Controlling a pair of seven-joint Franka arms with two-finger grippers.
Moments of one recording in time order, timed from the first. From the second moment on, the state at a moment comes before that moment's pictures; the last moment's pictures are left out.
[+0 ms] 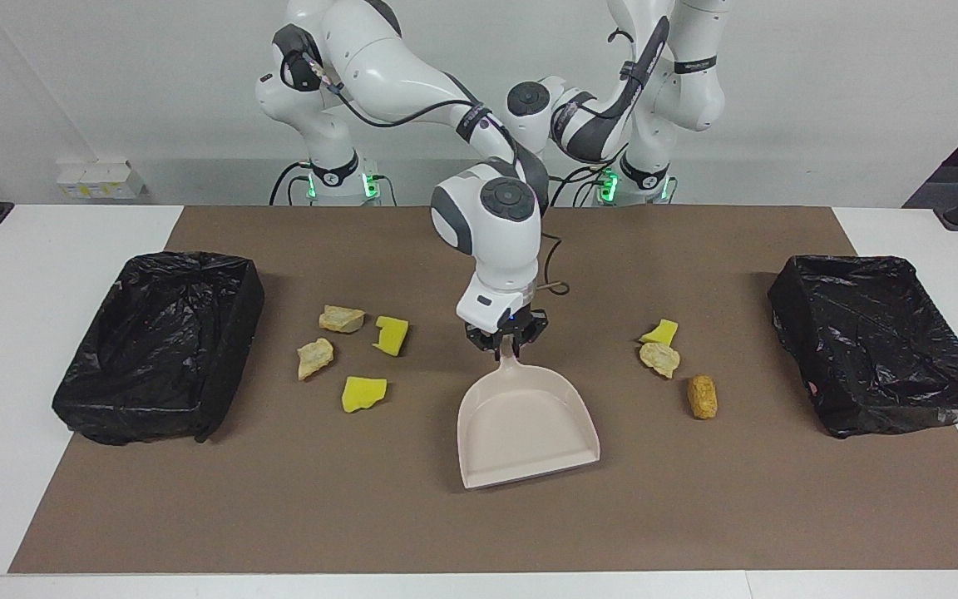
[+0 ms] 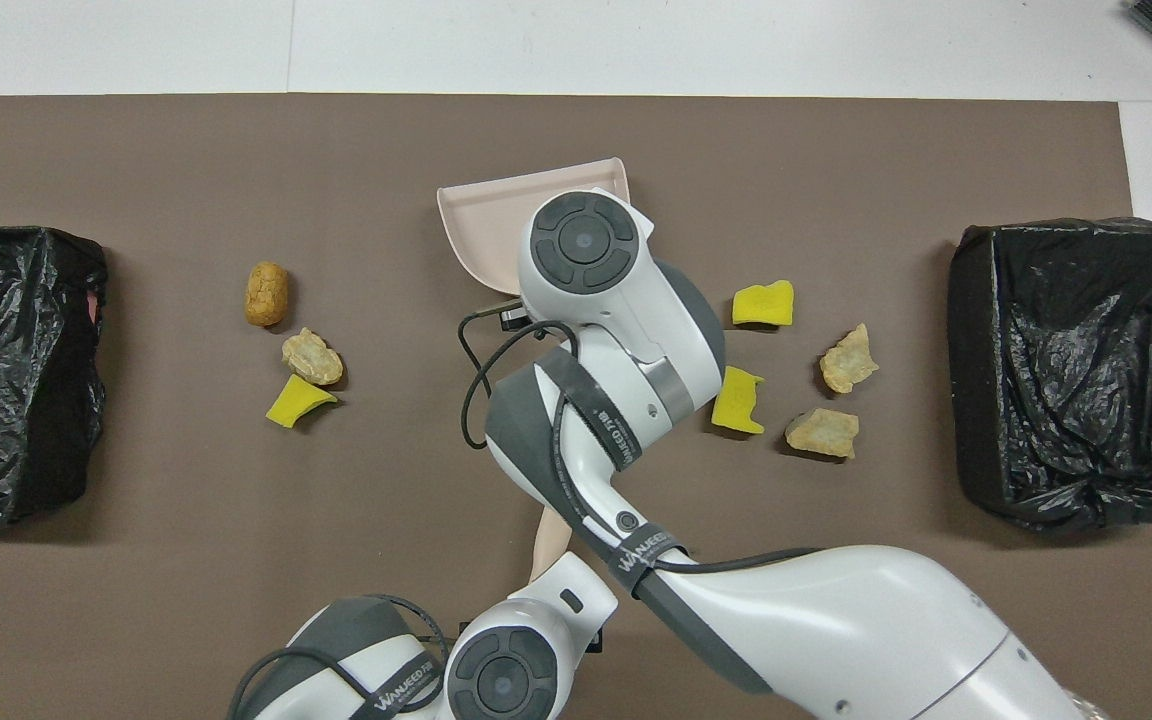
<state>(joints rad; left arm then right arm) -0.91 -0.11 -0.04 -2.42 -0.14 2.26 -0.78 0.50 0.57 0.07 -1.35 -0.06 2.02 0.31</state>
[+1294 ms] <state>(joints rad) -0.69 -0.26 -0.01 -2.37 -0.14 1.90 -0.55 0.44 0.47 0.08 -1.47 -0.14 1.85 -0.81</state>
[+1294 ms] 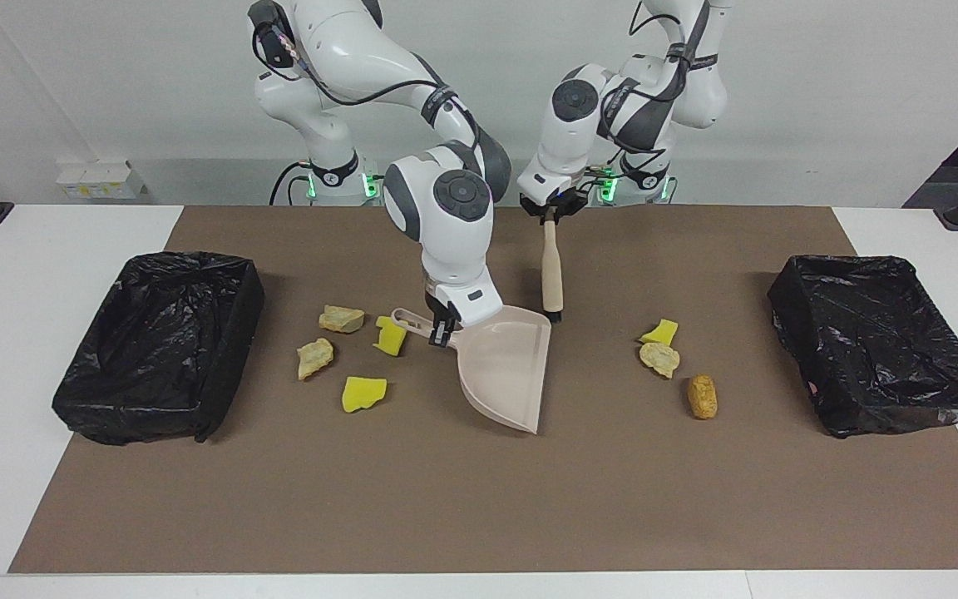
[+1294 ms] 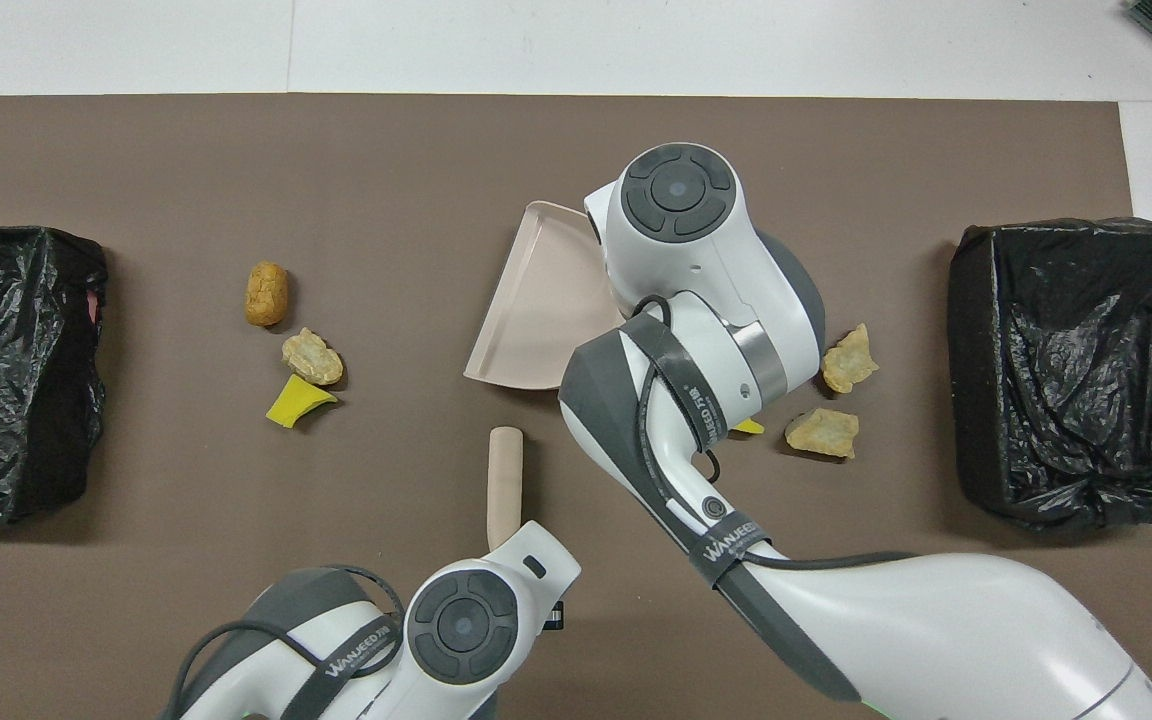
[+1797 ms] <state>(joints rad) -0.21 -0.36 0.00 -2.34 -0.10 1.83 -0.23 0.47 0.48 0.08 -1.49 -0.18 1.87 -0.88</state>
